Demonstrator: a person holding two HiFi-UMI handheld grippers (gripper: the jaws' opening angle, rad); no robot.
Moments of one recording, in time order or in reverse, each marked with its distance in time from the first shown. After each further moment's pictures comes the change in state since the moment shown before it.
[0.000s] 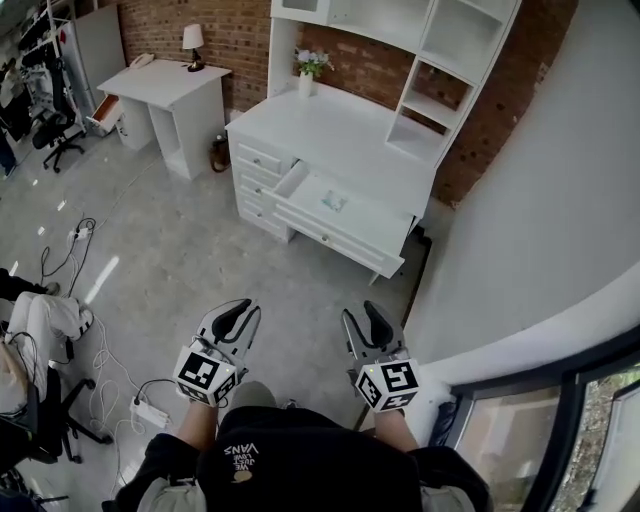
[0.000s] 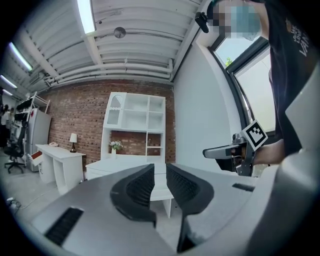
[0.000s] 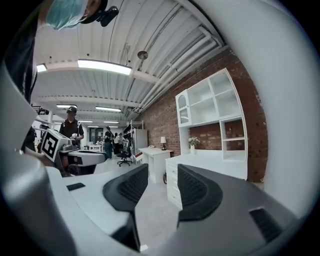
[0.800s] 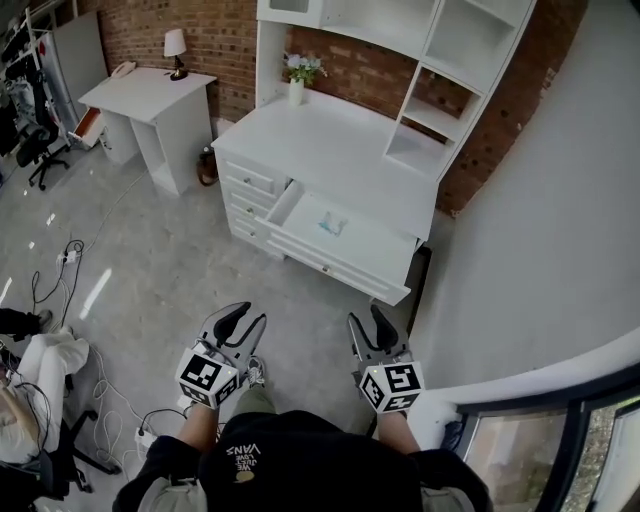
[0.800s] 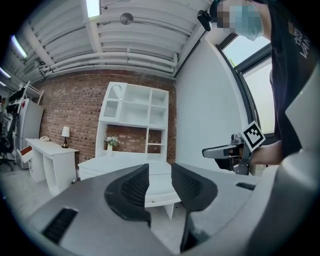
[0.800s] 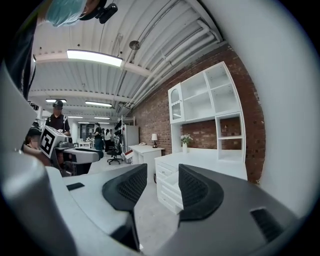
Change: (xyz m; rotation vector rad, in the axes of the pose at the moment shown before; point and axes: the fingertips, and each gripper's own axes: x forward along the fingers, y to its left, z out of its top) left arm 0.108 0.094 -0.007 -0.029 0.036 -0.072; right arm 0.120 -0.068 0.003 0.000 0.036 -0.089
